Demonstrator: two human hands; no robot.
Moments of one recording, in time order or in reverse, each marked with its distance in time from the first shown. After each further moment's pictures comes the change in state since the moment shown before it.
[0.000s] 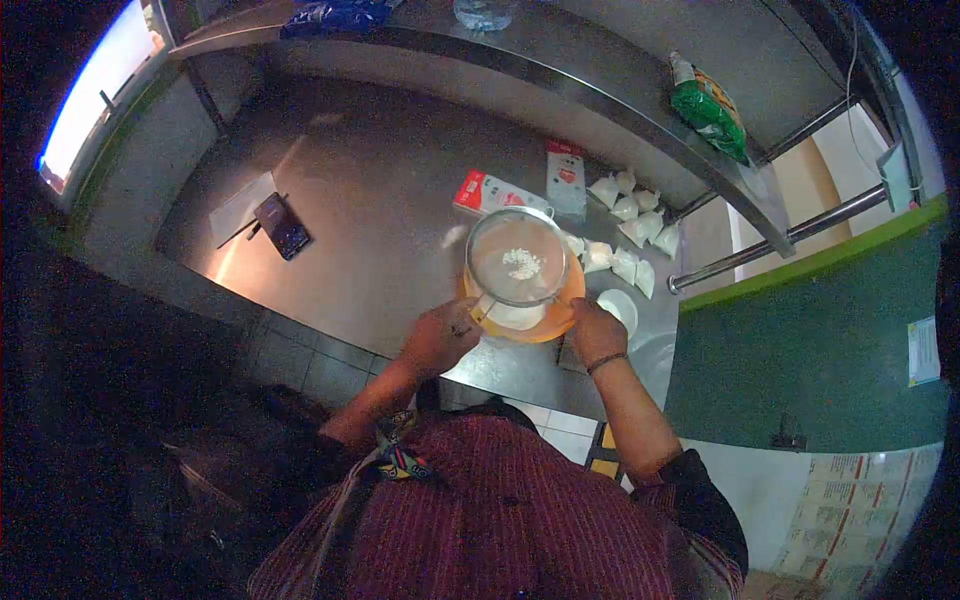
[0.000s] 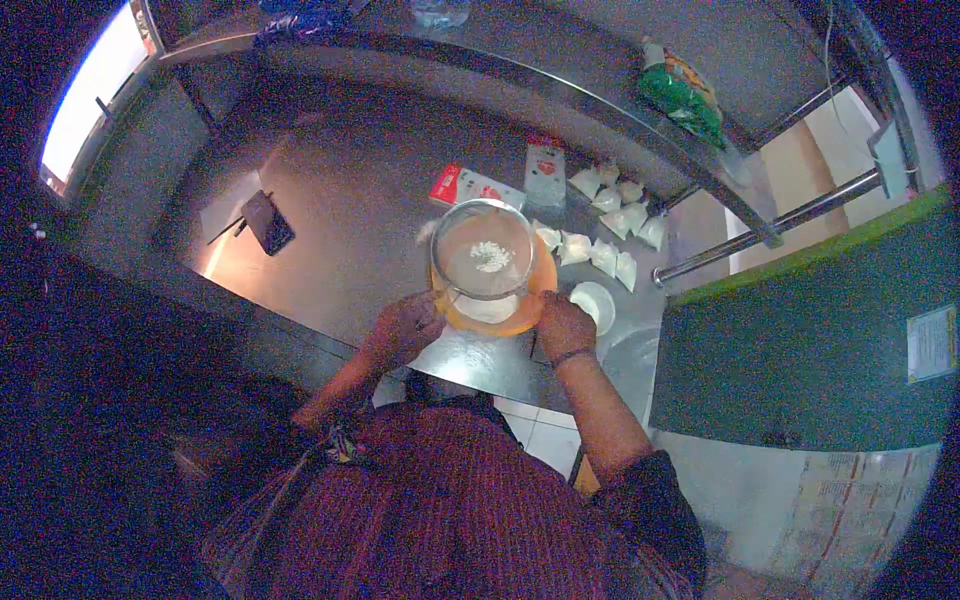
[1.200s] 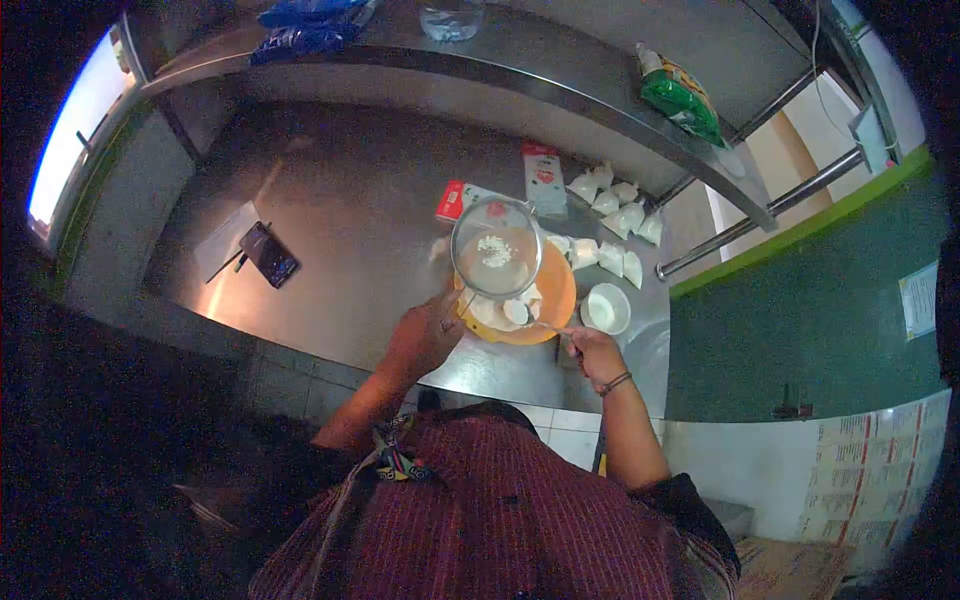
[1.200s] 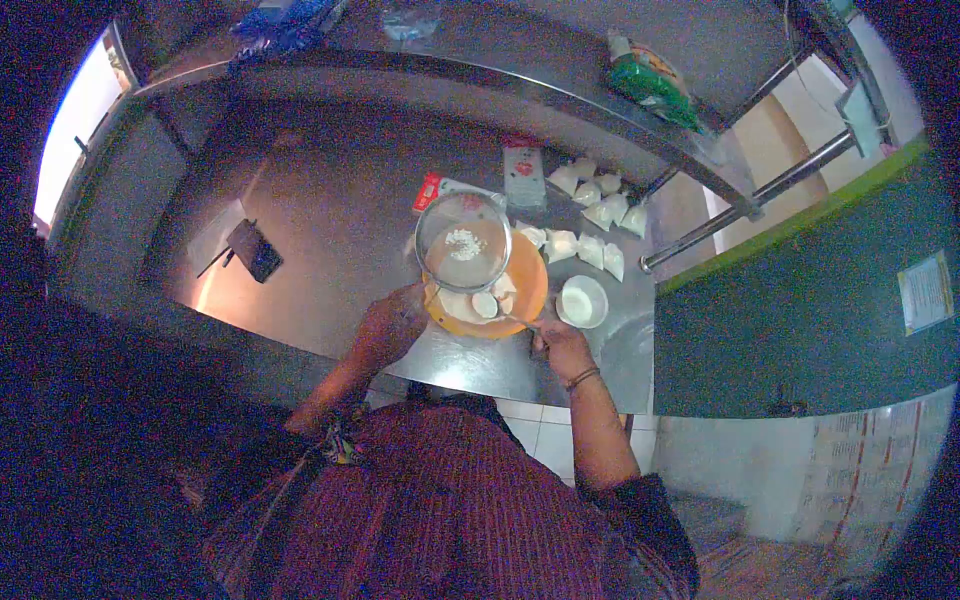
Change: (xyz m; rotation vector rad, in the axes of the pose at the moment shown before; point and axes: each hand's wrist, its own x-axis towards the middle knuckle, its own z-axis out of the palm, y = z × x) left_hand 0.017 -0.020 -0.016 0.167 0.070 0.215; right_hand -0.041 0.033 0.047 1.076 -0.147 0.261
